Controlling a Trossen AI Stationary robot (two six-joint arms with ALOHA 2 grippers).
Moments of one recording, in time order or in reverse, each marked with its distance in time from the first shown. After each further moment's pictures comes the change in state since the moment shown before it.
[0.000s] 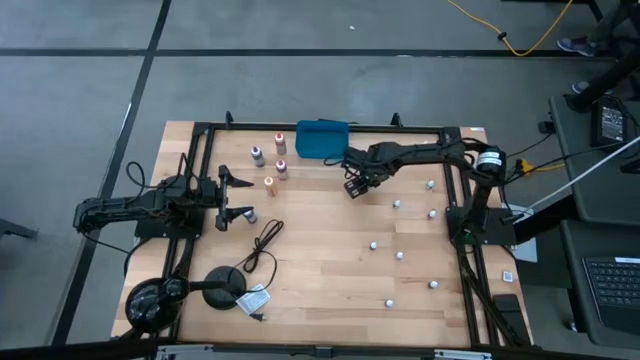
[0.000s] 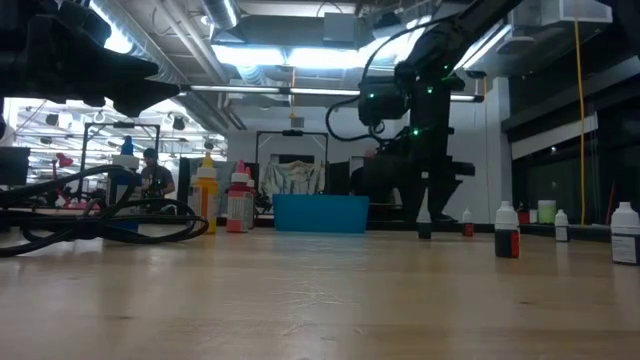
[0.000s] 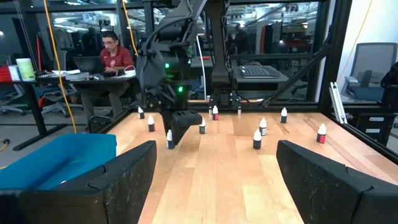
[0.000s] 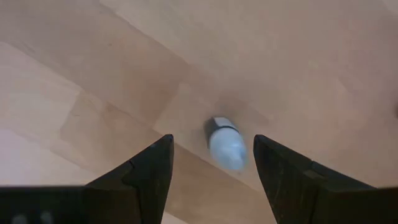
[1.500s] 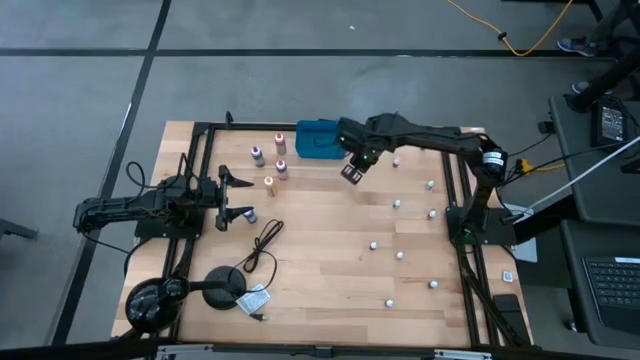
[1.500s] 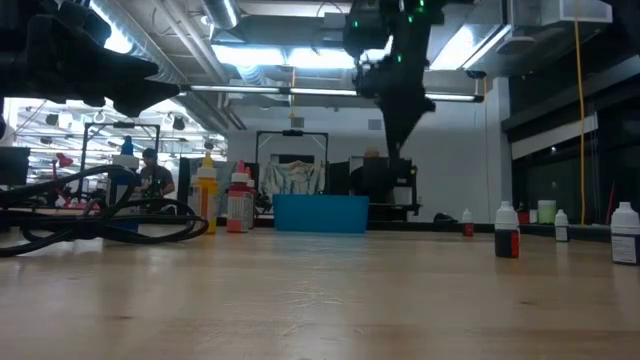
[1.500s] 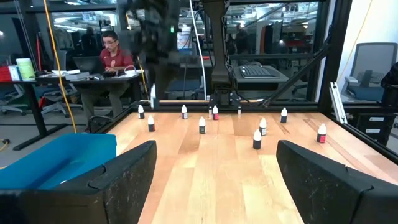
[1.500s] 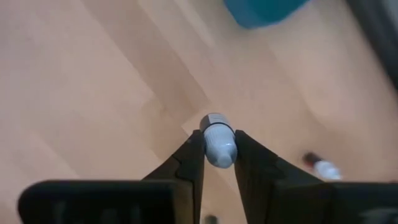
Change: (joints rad) left arm 0.000 0.000 0.000 0.000 0.000 0.000; right arm -0.005 -0.019 0.472 -0.400 0.002 -0.379
